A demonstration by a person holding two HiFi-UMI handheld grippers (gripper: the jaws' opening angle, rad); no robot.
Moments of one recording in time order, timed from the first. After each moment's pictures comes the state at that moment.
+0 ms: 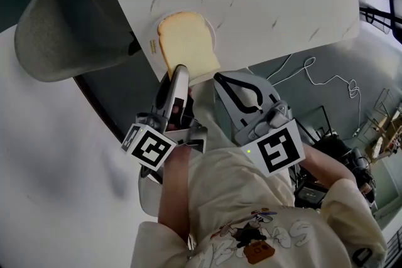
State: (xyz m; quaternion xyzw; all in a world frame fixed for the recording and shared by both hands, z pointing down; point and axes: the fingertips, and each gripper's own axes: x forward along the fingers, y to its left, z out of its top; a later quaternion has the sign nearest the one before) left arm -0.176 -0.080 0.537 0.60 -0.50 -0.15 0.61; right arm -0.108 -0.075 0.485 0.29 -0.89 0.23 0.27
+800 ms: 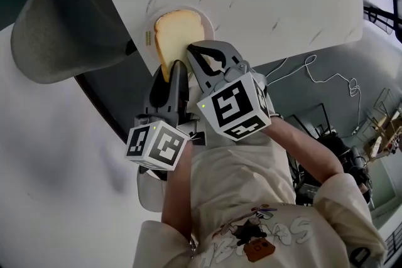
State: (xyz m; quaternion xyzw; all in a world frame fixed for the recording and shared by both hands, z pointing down) left arm -0.185 -0.087 0.554 0.61 -0.58 0.00 0.55; right arm -0.145 -0.110 0.572 0.26 -0.85 0.26 0.36
